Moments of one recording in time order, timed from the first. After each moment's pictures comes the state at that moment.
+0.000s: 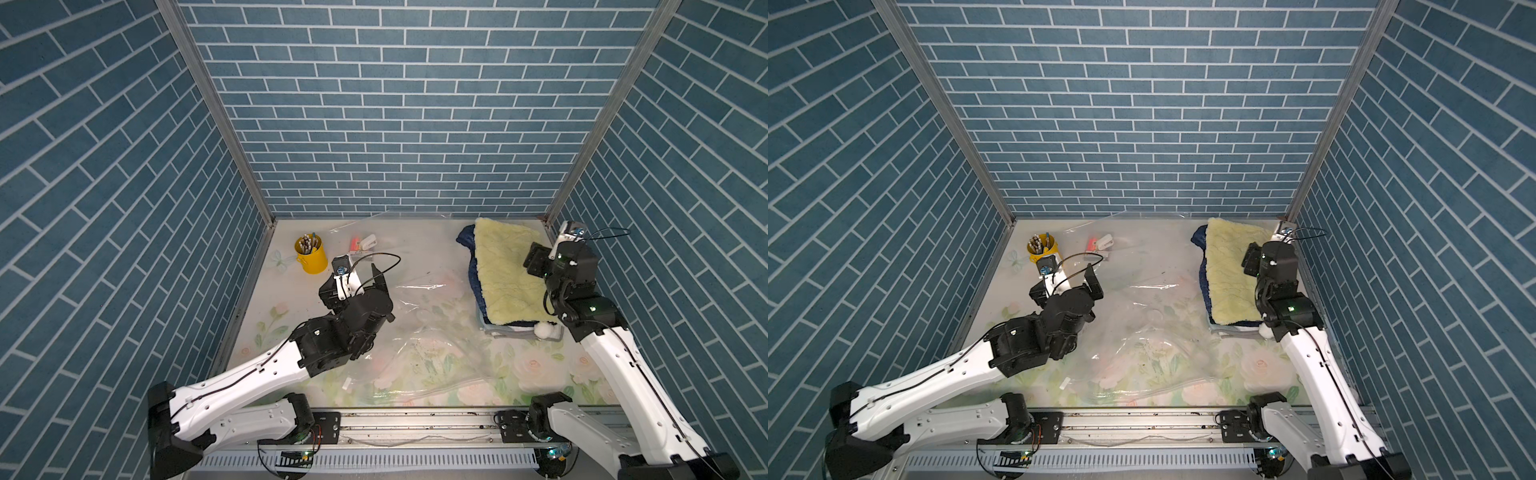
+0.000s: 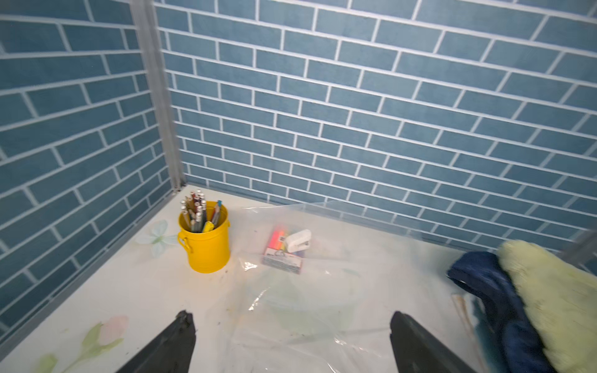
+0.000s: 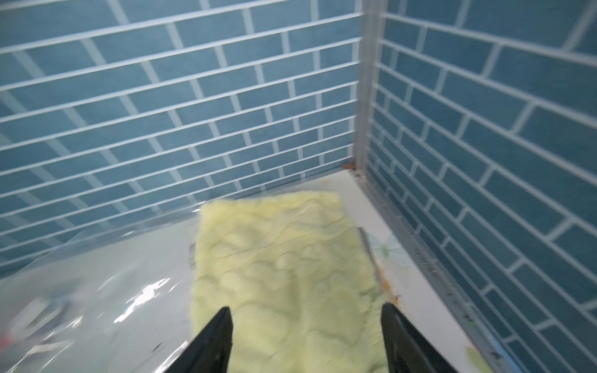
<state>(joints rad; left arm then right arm) -1.05 1.05 0.97 -0.44 -1.20 -0.66 0.14 1.01 1.03 -0.39 0.38 0.26</state>
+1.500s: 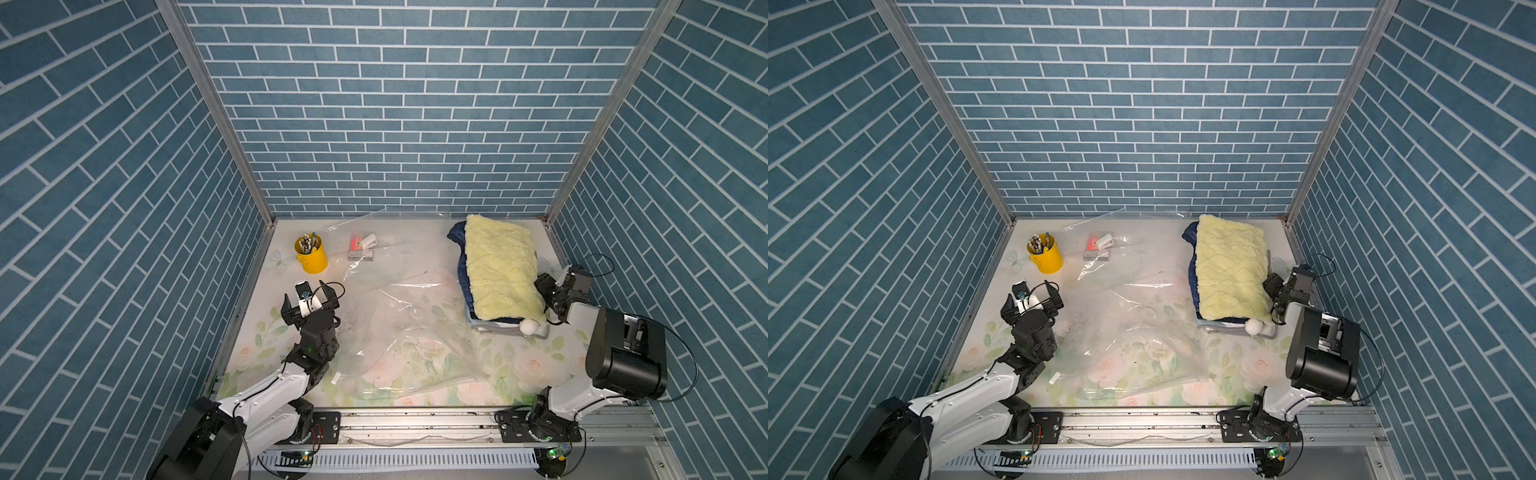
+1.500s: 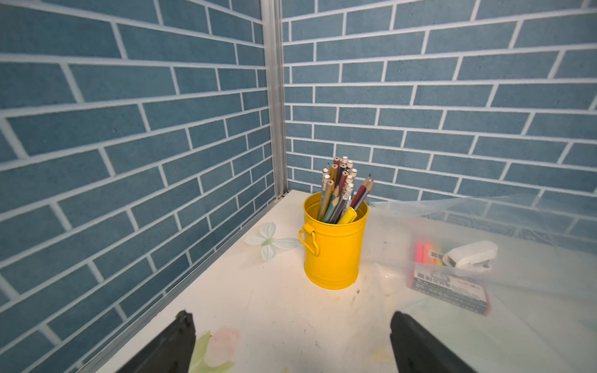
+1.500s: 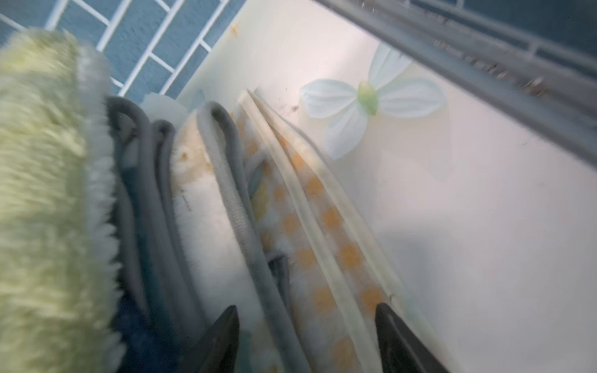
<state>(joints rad) -0.47 1.03 0.20 0.73 -0.94 -0.07 -0.29 1.56 0.68 0.21 -0.21 0.50</state>
